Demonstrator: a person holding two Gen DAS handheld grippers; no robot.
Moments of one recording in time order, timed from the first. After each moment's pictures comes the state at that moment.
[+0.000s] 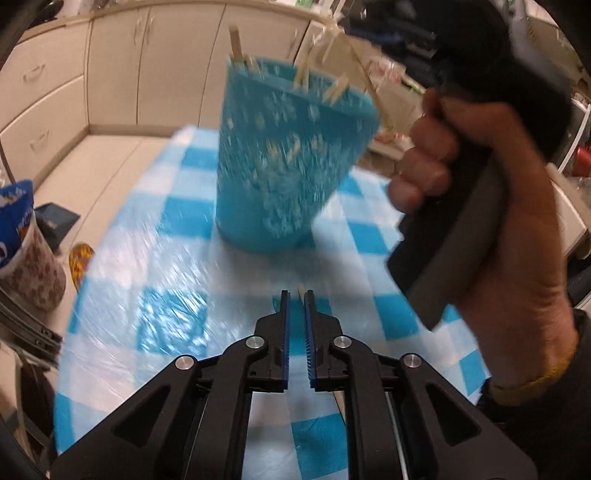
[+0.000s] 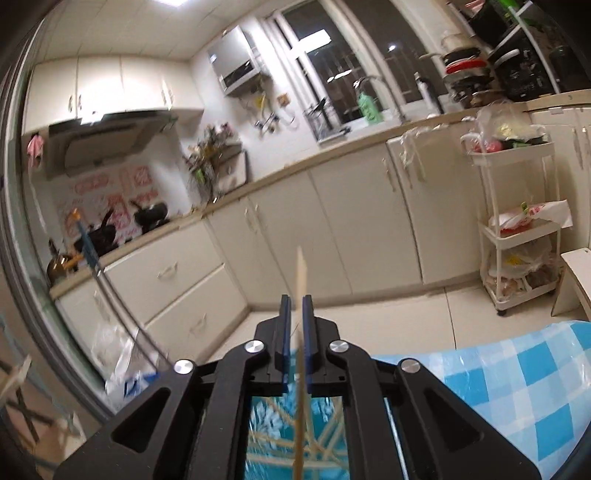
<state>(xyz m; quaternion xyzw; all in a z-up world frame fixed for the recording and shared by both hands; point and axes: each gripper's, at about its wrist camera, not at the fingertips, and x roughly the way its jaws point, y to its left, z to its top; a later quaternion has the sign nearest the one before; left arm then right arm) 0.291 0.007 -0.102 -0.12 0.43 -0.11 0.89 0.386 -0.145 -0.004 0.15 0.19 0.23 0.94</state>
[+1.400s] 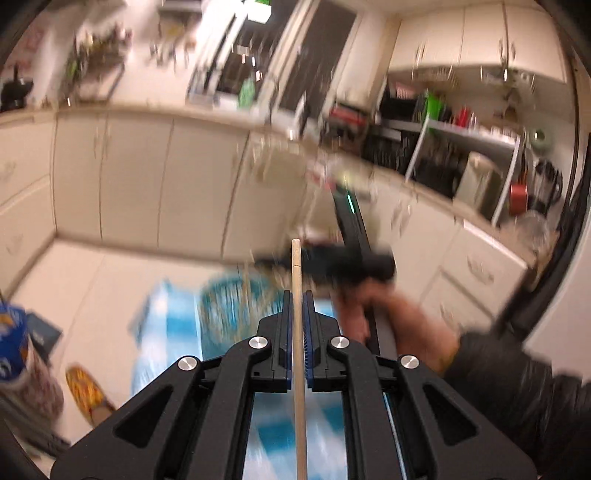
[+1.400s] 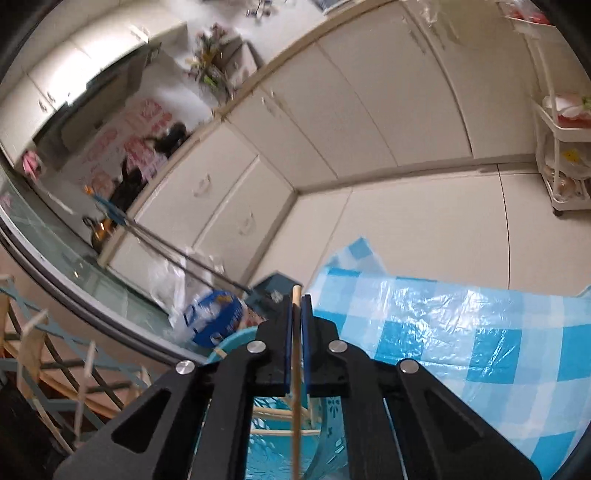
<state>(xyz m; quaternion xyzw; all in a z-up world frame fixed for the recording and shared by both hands) 0.285 0.054 0.076 -0.11 0.21 -0.19 0.95 0.504 -0.179 -0.023 0.22 0.42 0.35 0.81</state>
